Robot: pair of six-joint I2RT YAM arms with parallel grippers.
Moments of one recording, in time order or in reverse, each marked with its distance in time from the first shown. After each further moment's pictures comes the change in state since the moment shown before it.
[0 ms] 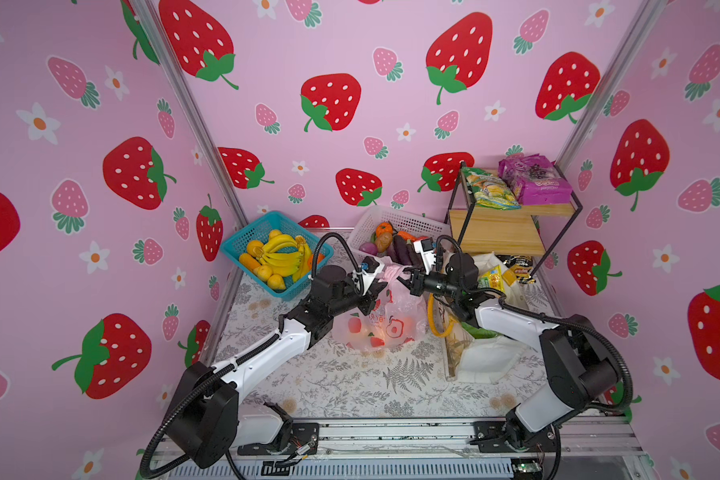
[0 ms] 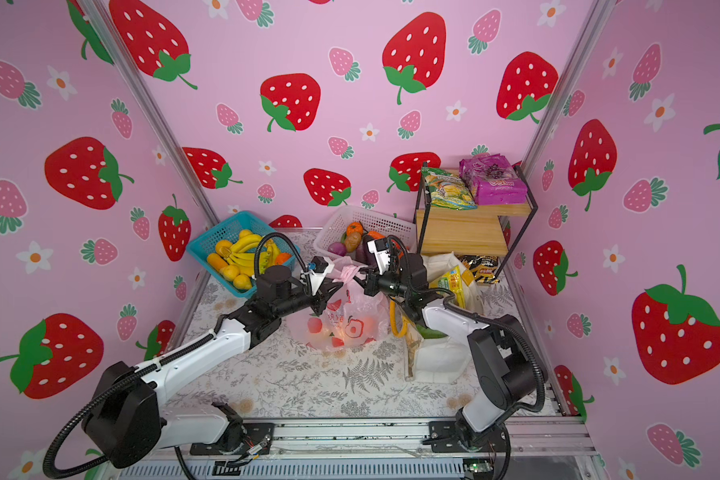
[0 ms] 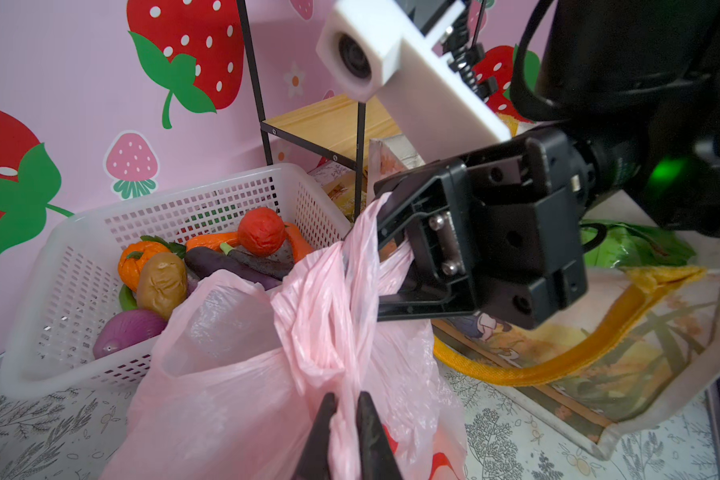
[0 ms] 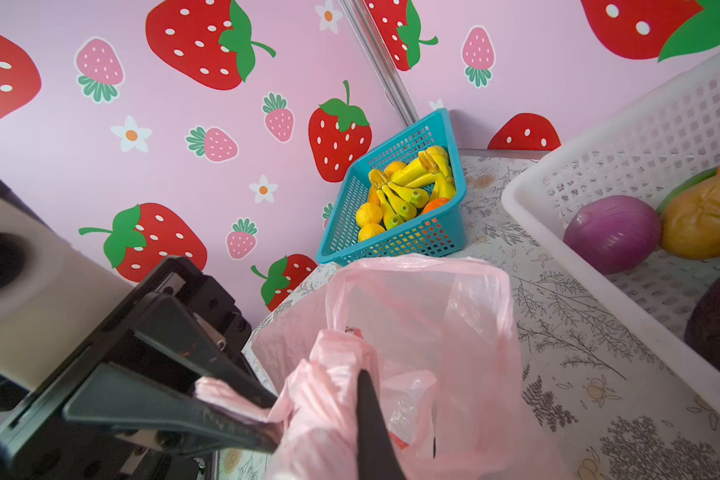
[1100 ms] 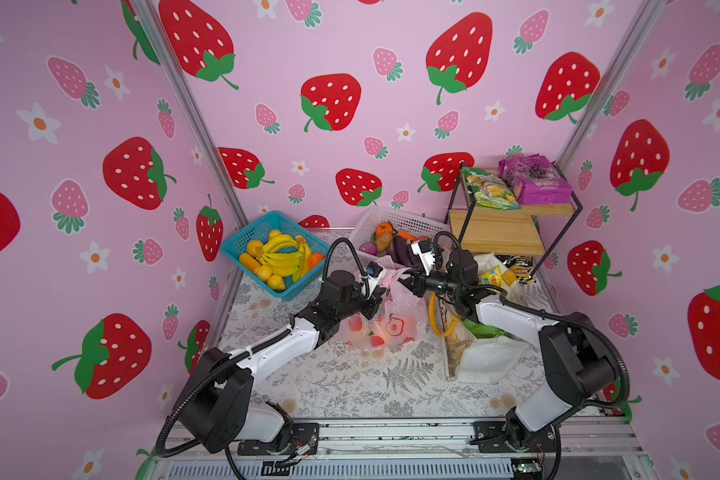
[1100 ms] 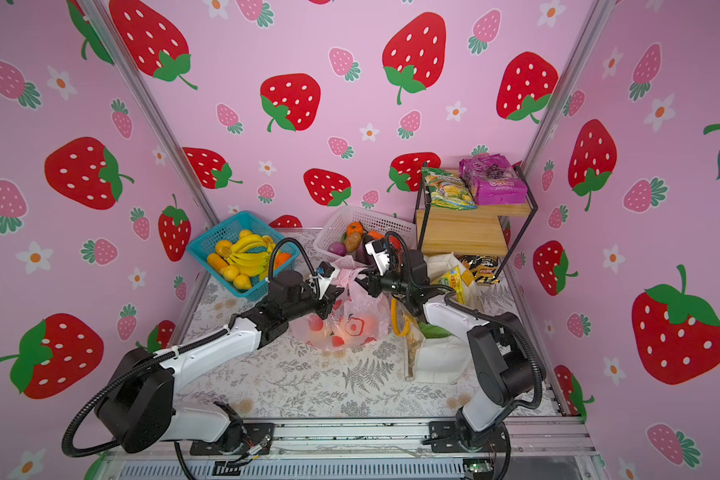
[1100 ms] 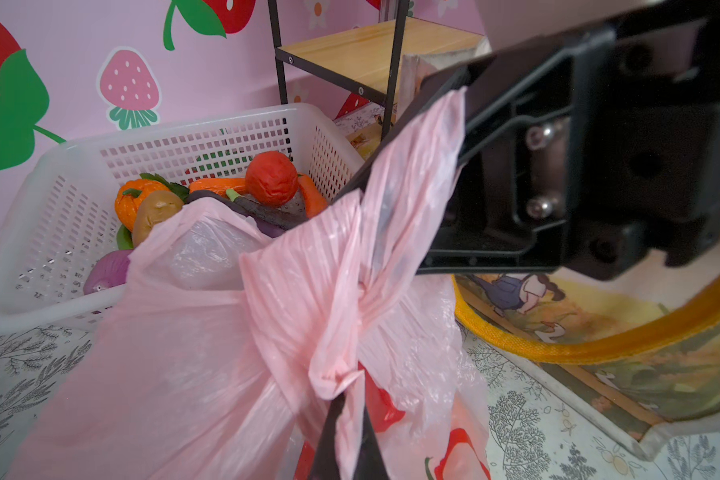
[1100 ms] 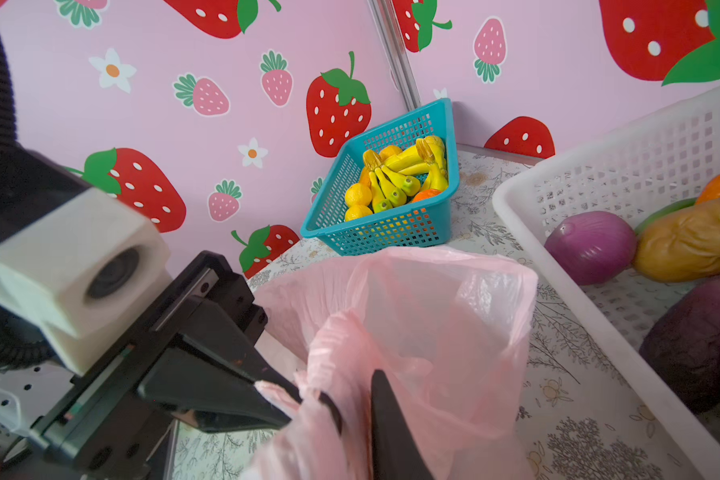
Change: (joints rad) left arm -0.021 0.092 -0.023 0.018 -0.101 -0.023; right arm -0.033 0.013 0.031 -0.105 -0.061 -0.228
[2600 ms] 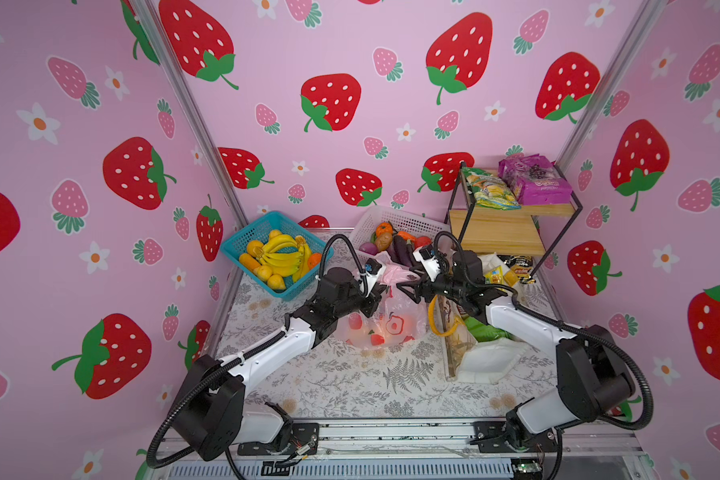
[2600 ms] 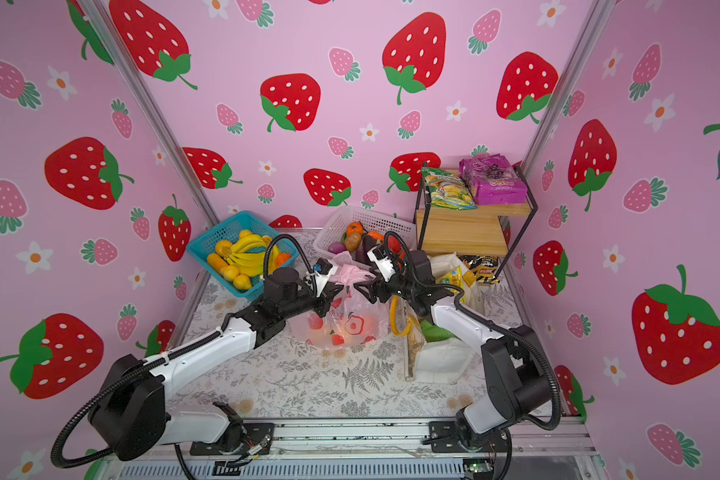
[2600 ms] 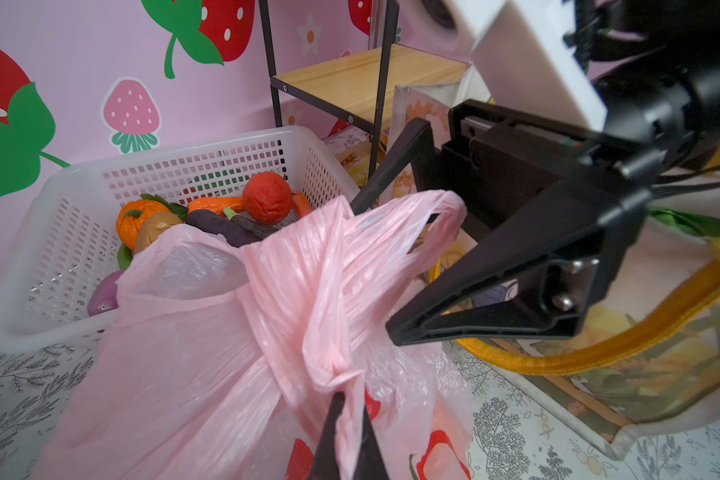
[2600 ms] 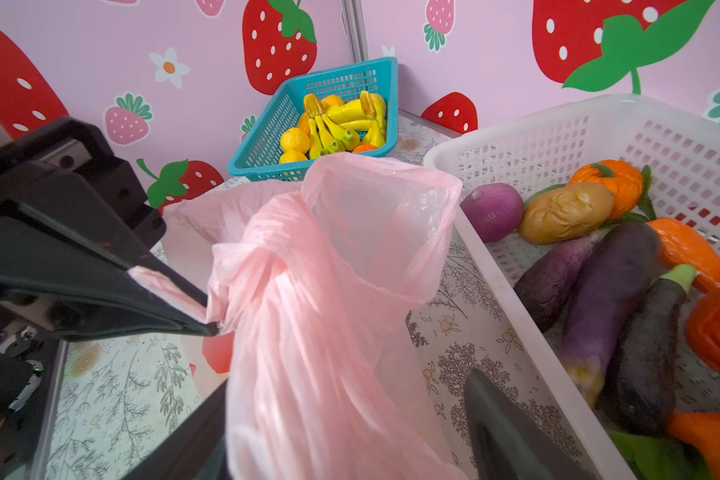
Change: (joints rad) left arm 0.002 -0.042 0.028 -0.046 0.030 -0.005; right arm -0.011 -0.098 -0.005 -0.293 0.172 -0.340
